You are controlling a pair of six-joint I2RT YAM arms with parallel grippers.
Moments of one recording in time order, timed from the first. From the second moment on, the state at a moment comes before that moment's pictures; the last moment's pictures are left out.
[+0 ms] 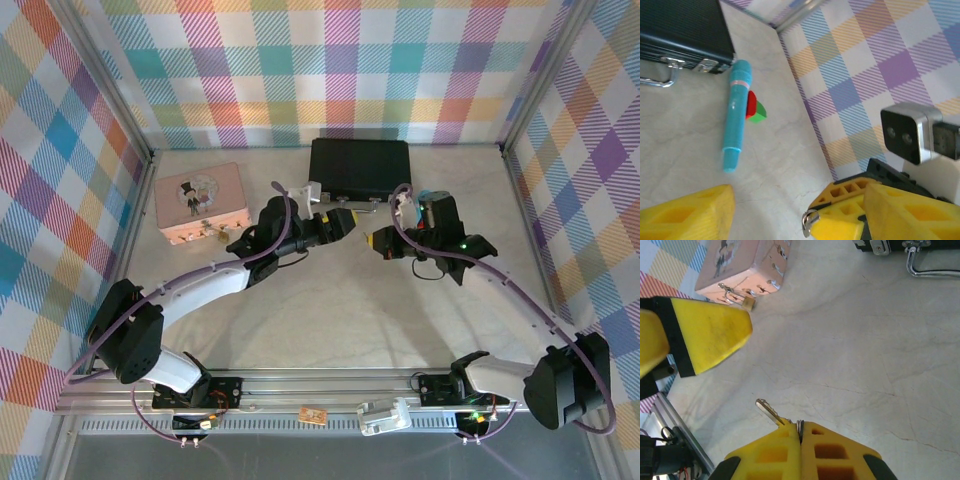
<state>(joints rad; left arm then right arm) -0.73 1.47 0.98 0.24 0.27 -0.88 0.41 1.17 0.93 -0.43 -0.49 0.38</state>
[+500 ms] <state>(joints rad) -0.80 1.56 1.05 0.19 0.24 -0.83 0.41 1.16 0.92 -0.40 -0.49 0.49</state>
